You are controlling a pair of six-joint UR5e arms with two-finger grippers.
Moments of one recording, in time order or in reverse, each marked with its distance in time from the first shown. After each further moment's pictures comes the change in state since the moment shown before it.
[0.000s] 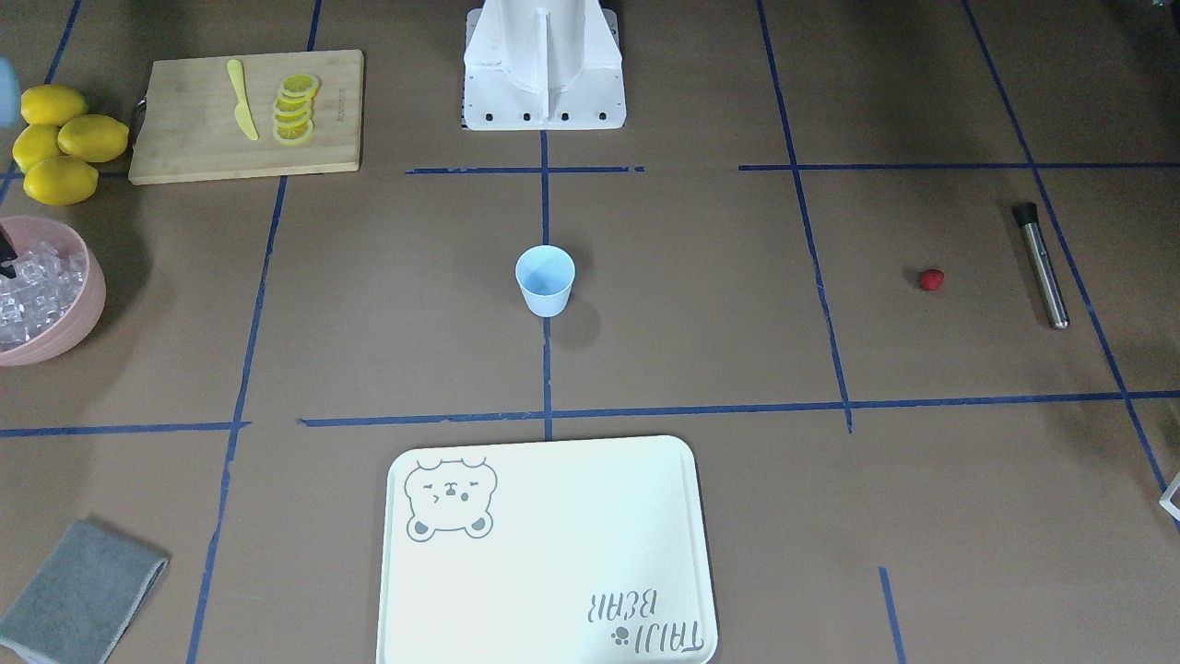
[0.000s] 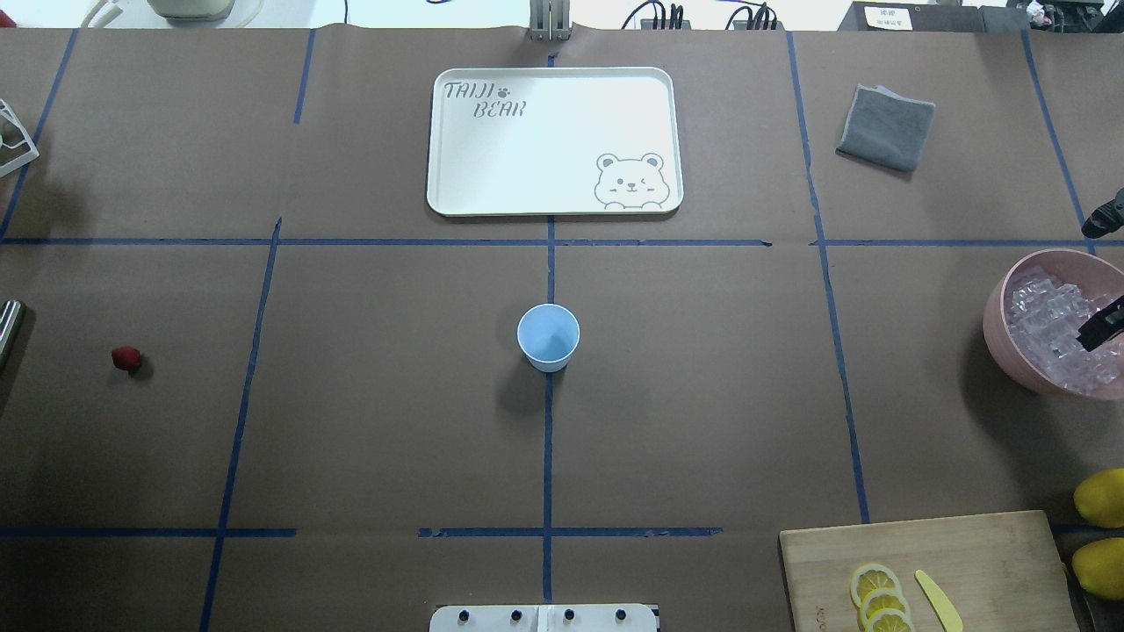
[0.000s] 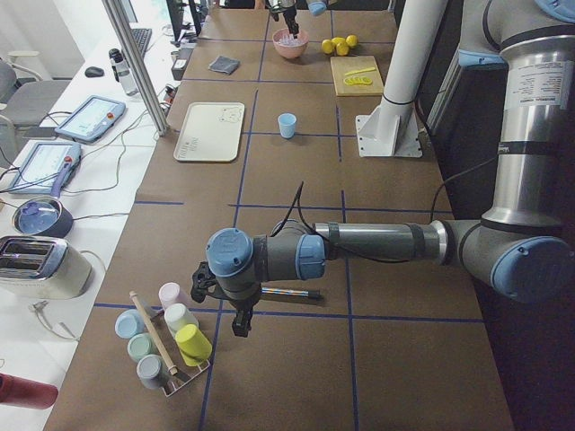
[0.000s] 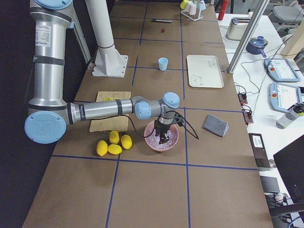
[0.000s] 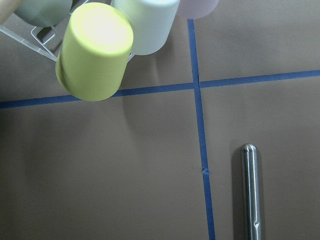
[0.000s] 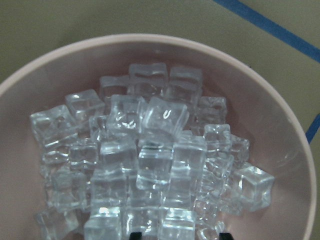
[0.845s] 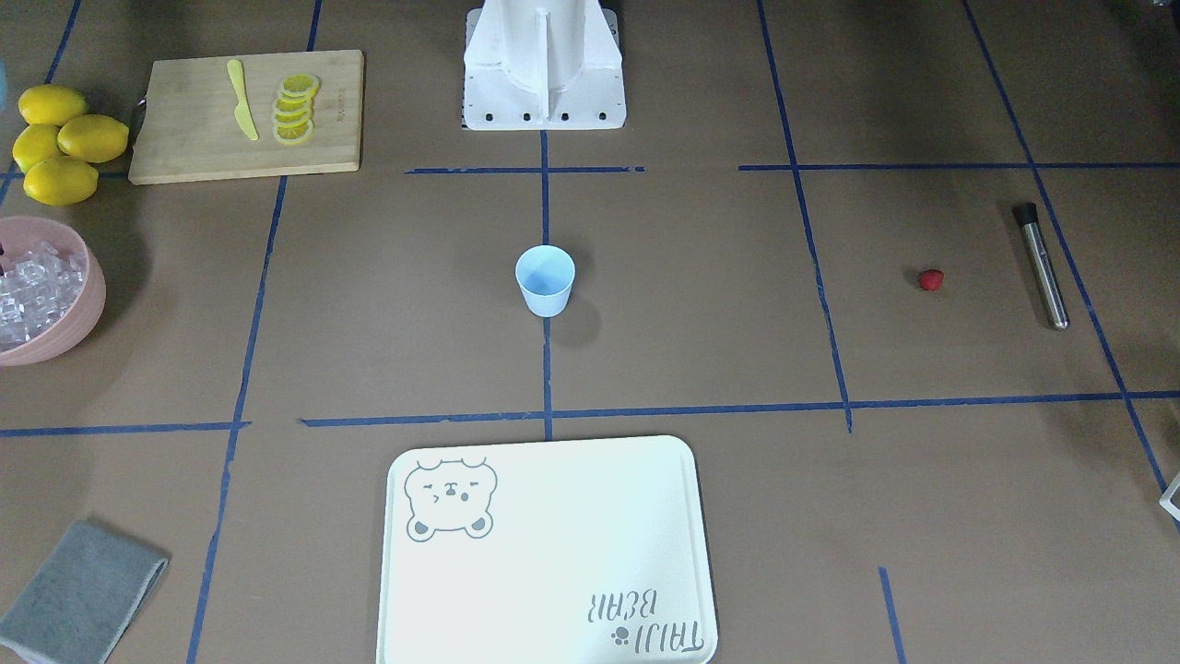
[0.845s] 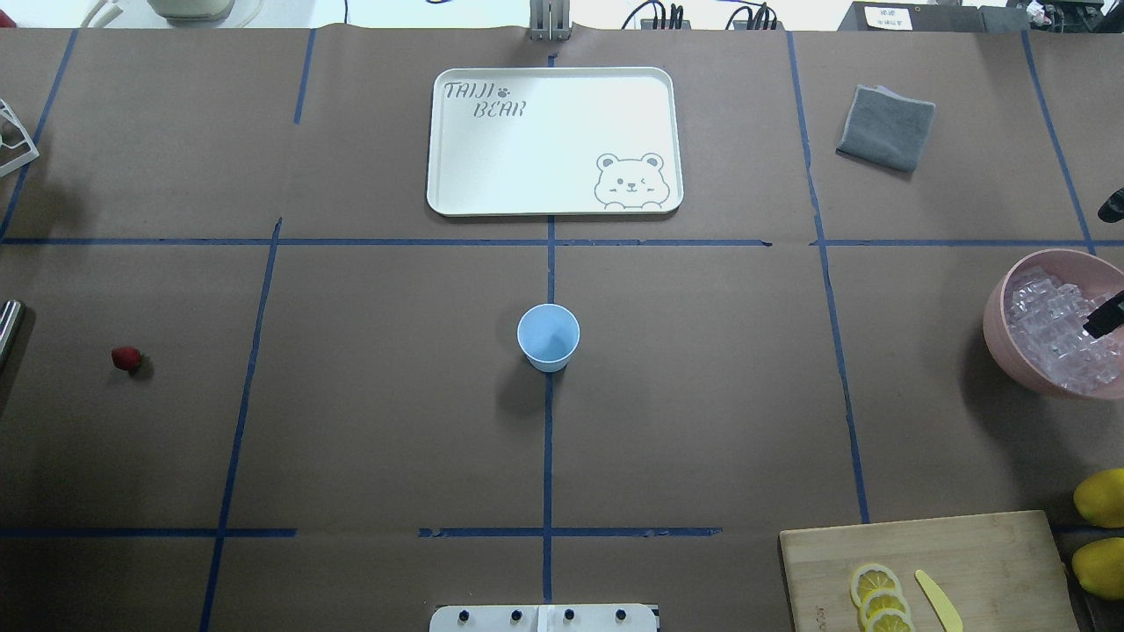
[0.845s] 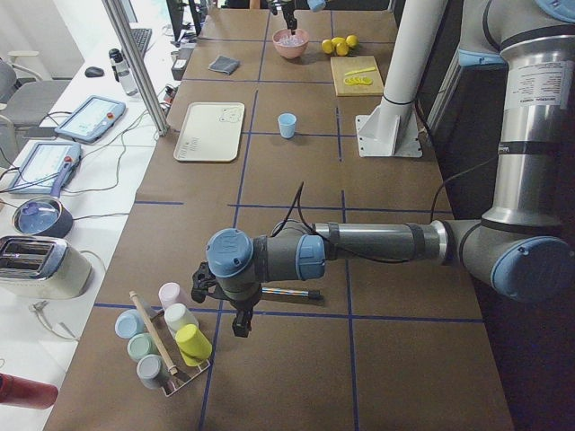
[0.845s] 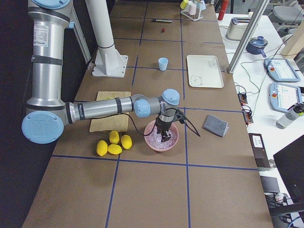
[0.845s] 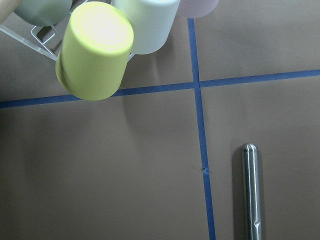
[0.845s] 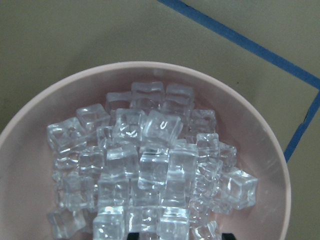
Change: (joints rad) left arm 0.000 -0.001 0.002 0.000 0.000 0.001; right arm 0.027 -0.004 0.035 0.001 0.003 0.001
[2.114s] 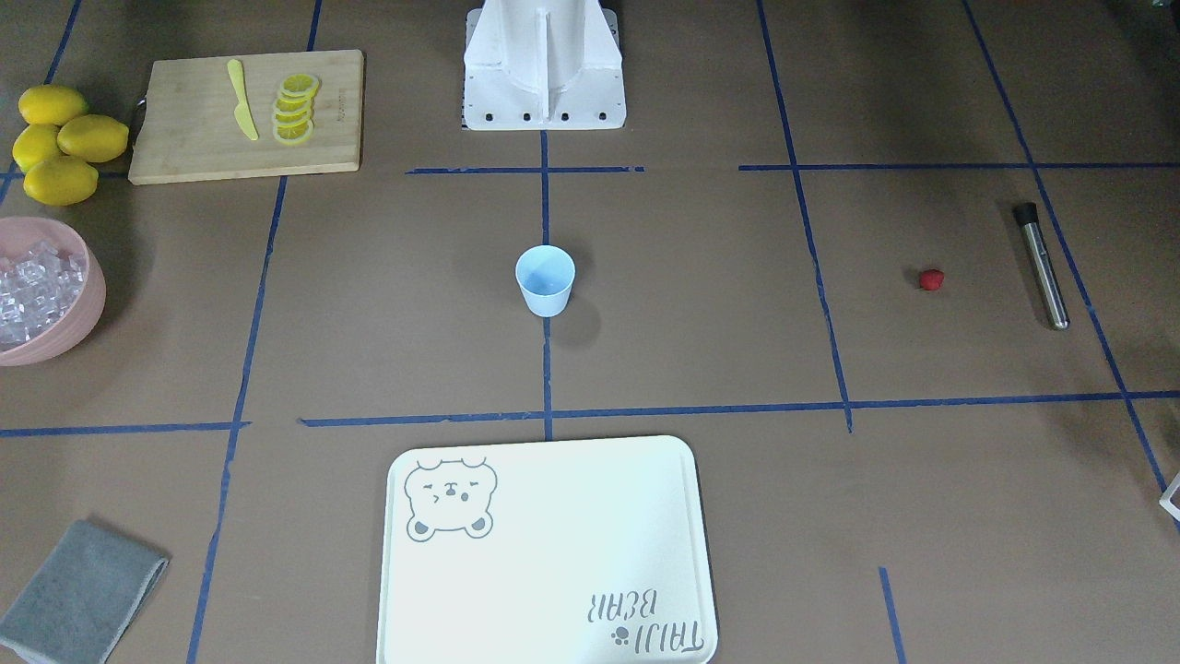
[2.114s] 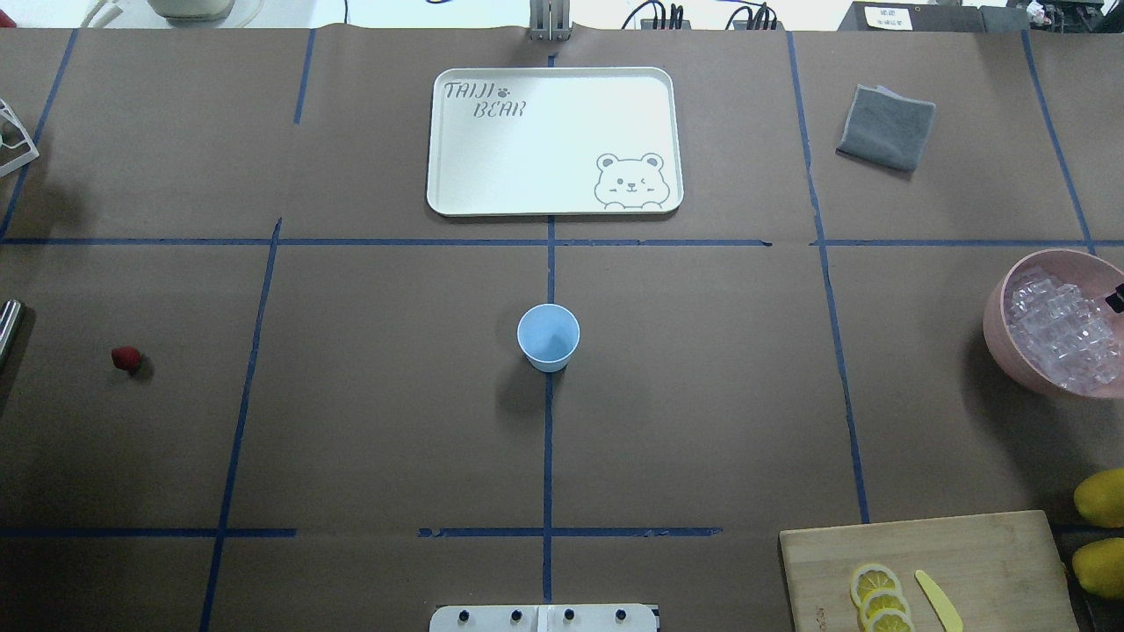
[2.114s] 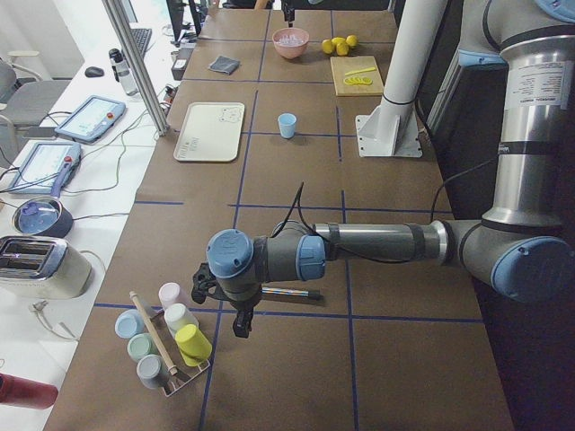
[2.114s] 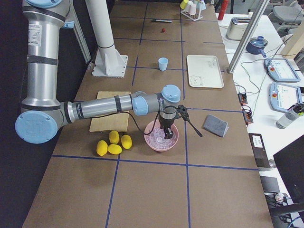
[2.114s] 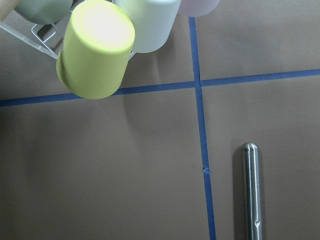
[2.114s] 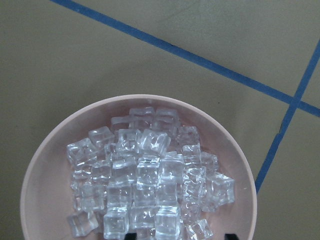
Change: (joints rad) left arm 0.000 0.001 0.001 0.000 0.000 -0.001; right arm 0.091 -0.003 0.048 -0.004 0.062 0.007
